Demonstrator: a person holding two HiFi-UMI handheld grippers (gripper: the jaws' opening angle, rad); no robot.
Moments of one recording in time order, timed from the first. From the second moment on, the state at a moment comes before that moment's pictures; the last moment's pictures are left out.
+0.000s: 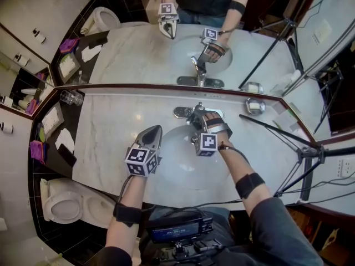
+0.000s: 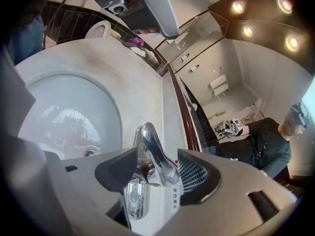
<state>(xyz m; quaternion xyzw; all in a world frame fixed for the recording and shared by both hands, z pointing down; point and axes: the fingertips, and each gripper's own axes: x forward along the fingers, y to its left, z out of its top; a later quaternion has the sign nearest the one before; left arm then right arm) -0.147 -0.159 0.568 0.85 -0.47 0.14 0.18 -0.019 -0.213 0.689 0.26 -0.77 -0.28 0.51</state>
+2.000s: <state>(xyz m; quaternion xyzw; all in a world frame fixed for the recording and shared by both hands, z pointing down) -0.147 -0.164 0.580 0.85 -0.47 0.15 0.19 -0.002 -0.264 0.669 0.34 -0.84 -0.06 0.43</state>
